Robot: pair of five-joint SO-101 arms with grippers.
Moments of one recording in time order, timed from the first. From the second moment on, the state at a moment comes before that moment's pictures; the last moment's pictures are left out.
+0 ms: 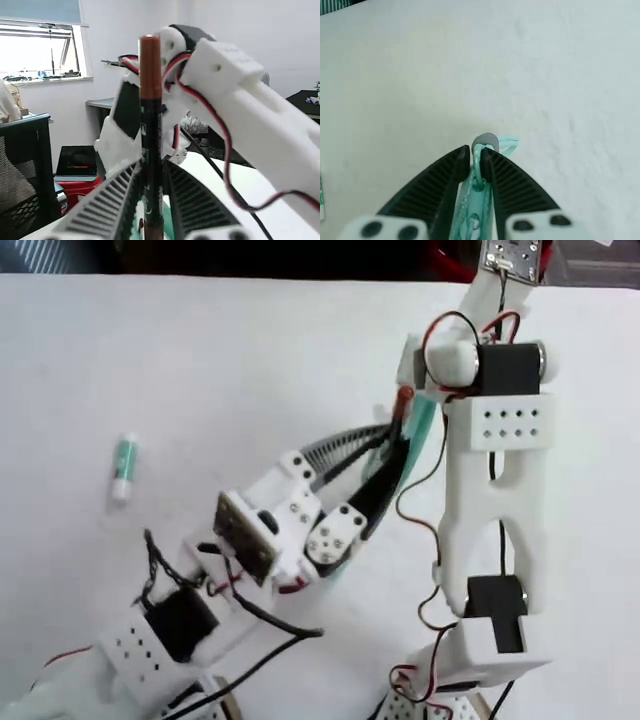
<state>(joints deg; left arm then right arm) 44.2 -62.9 58.0 6.8 -0.9 -7.5 4.3 -35.3 96.2 -16.0</state>
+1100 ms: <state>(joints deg) 7.0 -75.9 36.3 49.3 -4.5 -10.8 4.3 -35.3 95.8 -17.9</state>
